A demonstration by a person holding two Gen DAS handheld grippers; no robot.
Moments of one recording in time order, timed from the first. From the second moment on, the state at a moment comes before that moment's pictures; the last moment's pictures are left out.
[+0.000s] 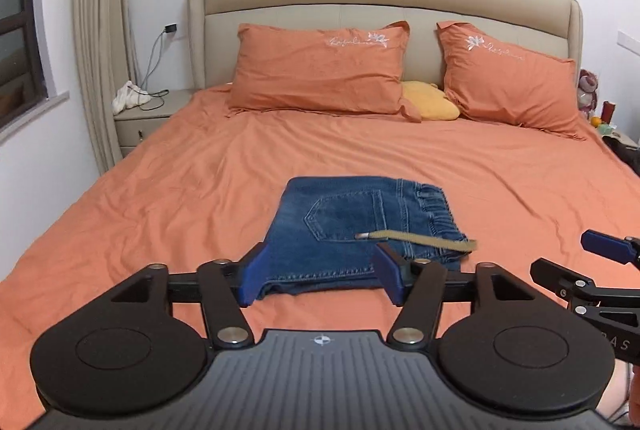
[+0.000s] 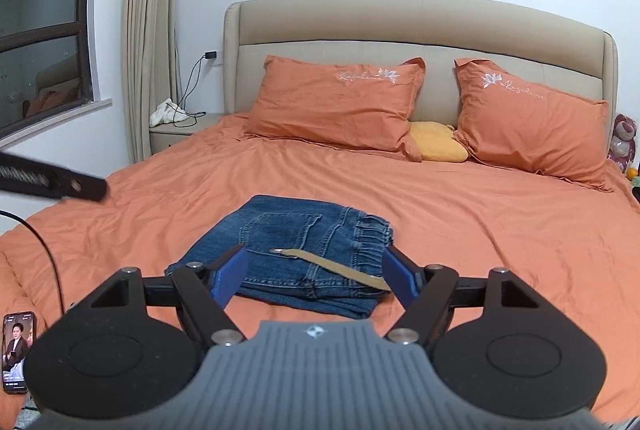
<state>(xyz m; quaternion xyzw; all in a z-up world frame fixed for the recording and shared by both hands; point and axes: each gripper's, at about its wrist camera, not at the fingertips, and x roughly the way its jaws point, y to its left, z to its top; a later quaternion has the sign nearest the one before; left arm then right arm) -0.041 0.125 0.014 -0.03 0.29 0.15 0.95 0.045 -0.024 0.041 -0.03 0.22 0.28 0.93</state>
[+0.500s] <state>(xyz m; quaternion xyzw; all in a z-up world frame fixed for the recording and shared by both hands) -0.010 0.110 -0.048 -0.03 0.38 0.15 0.91 0.060 0.002 -0.003 -0.05 0.26 0.27 0.93</state>
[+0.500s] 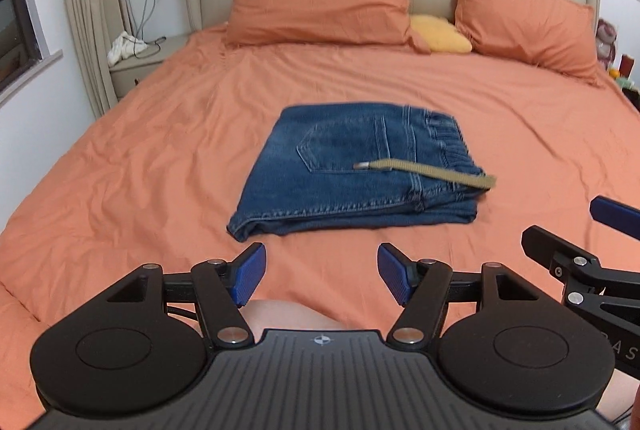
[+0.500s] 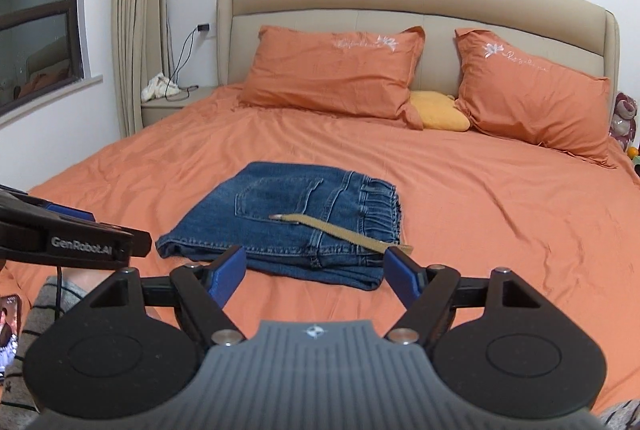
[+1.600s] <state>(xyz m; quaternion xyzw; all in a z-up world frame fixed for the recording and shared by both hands) 0.003 0.109 -0.050 -0.02 0.39 0.15 0.91 0.075 -0.001 -0.001 -0.03 0.26 0.27 0.93</state>
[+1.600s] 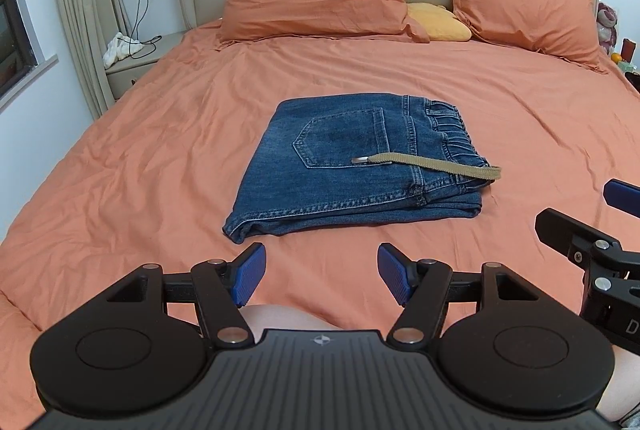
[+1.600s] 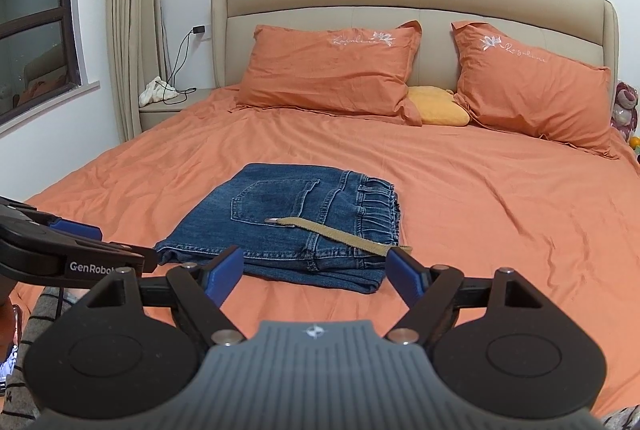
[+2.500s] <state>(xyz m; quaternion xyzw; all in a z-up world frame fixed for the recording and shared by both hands) 0.002 0.106 -0.049 -0.01 0.39 0.15 0.91 0.069 -0.003 0.002 -0.03 0.26 0.27 0.93</state>
